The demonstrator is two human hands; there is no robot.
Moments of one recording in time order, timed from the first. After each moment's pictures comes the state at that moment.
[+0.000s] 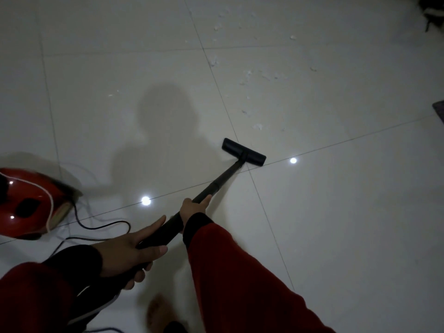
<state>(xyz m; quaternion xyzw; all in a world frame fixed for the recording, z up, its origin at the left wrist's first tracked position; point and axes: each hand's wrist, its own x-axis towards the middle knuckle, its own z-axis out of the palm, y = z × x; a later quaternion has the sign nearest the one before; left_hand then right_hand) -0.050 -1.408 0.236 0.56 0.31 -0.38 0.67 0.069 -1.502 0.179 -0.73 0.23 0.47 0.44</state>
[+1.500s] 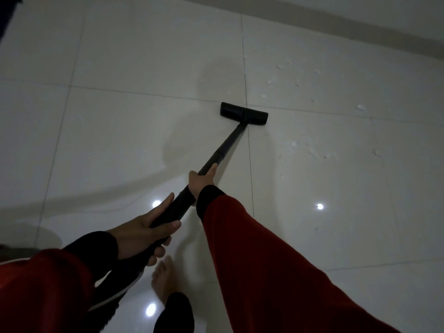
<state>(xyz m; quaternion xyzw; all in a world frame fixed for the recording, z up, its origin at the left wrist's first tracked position) 0.290 -1.222 0.179 0.46 0.41 -0.20 0.76 0.444 -1.246 0.091 -0.76 0.10 0.55 0.33</state>
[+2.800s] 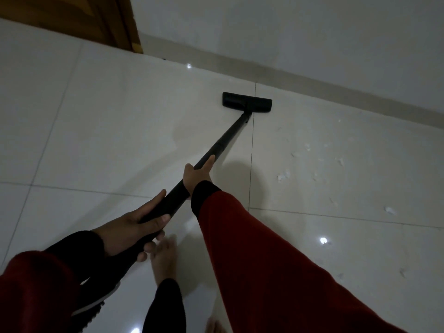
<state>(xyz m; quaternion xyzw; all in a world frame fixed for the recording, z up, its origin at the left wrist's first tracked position) 0.632 -0.865 0.153 0.38 0.46 -0.12 0.79 0.790 -0.868 0.078 -0.78 0.03 0.54 0.30</state>
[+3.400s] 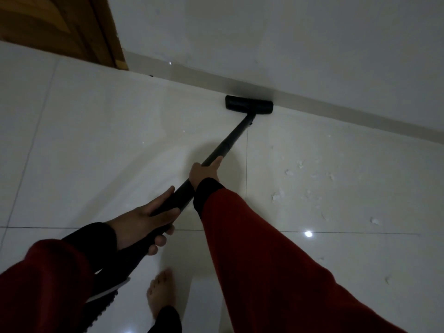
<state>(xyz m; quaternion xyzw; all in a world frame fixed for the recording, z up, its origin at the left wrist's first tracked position) 0.705 -0.754 0.152 0.36 0.44 -0.15 0.81 0.861 -0.771 0.092 -0.82 0.07 0.50 0.27</state>
